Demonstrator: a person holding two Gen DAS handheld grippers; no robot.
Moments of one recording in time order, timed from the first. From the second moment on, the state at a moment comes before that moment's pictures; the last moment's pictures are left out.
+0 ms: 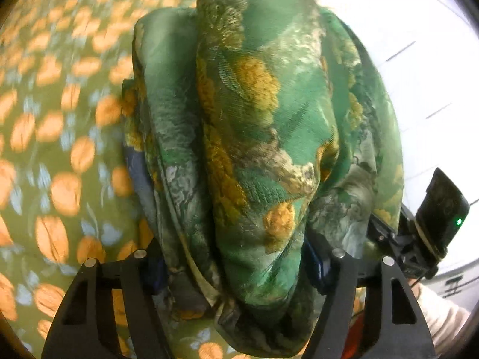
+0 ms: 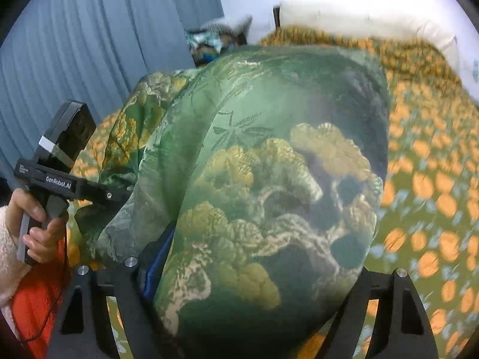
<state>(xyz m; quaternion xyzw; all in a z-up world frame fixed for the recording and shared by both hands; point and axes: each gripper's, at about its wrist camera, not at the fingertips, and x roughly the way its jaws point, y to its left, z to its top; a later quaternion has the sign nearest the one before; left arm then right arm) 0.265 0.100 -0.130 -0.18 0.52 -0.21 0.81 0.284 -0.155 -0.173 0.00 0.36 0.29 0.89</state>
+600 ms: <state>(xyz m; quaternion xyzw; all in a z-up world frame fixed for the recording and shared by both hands) 0.379 0.064 -0.140 -0.17 0.50 -0.17 0.83 0.435 -0.274 -0.230 0.21 0.48 0.21 0.82</state>
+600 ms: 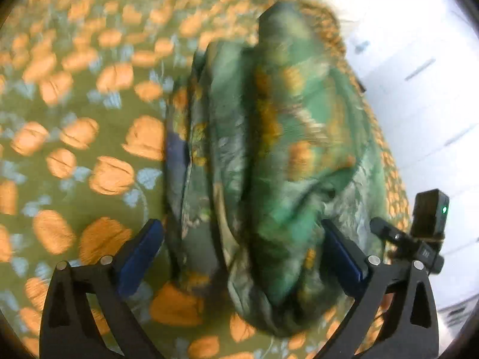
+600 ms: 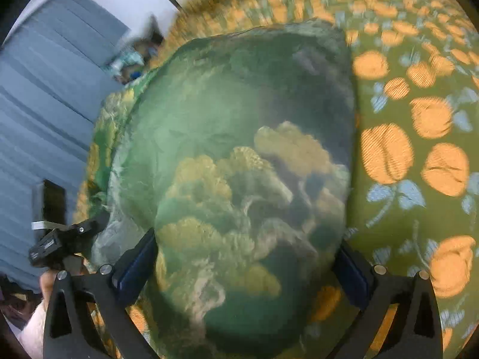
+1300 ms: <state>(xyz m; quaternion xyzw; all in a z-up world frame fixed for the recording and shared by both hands) 0.167 -0.003 -0.012 0.10 0.28 0.06 0.95 0.195 -0.298 -0.073 0.02 0.28 0.07 0.96</state>
